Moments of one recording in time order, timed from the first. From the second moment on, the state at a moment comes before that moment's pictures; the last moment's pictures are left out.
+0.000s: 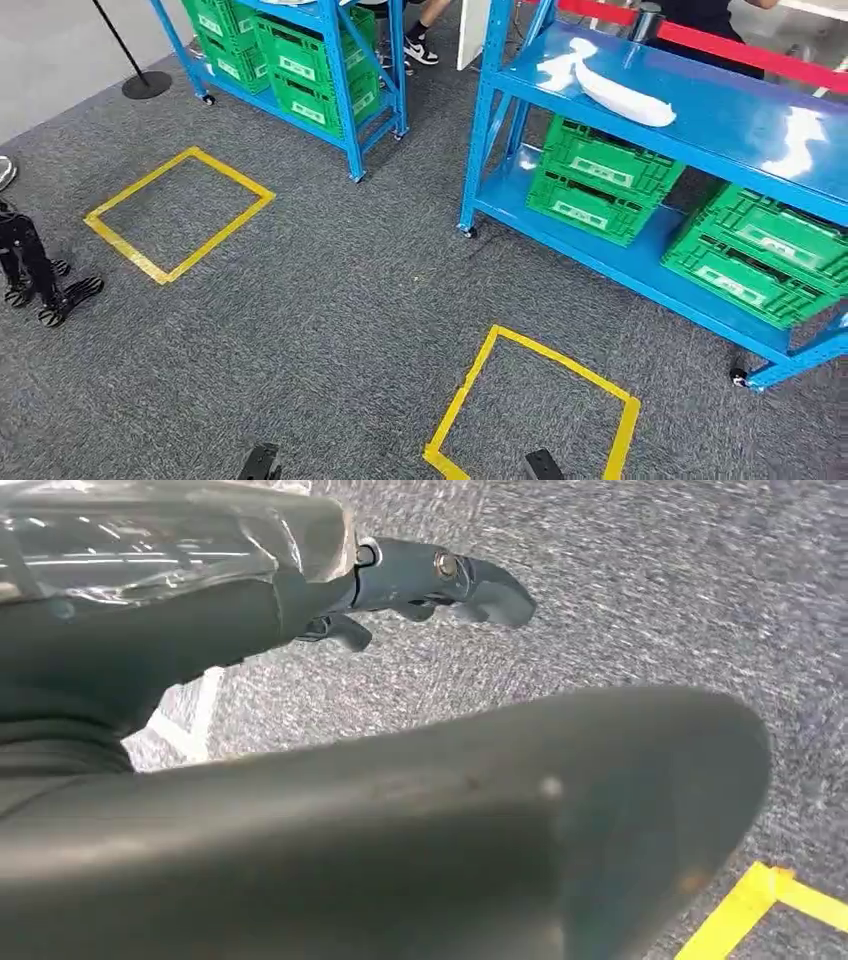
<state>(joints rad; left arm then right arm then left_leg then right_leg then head) -0.06 0.06 -0.71 -0.33 0.65 0.32 0.02 0.03 0.01 0.19 -0.44 0.04 -0.08 0.04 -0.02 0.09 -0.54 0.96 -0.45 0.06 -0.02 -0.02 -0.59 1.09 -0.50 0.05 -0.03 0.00</state>
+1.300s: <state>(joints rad) -0.07 0.04 -0.71 -0.33 0.65 0.34 0.03 0.02 0.01 0.19 -0.44 0.03 -0.08 0.04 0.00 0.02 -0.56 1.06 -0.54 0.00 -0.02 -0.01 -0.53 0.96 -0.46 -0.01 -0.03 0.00</state>
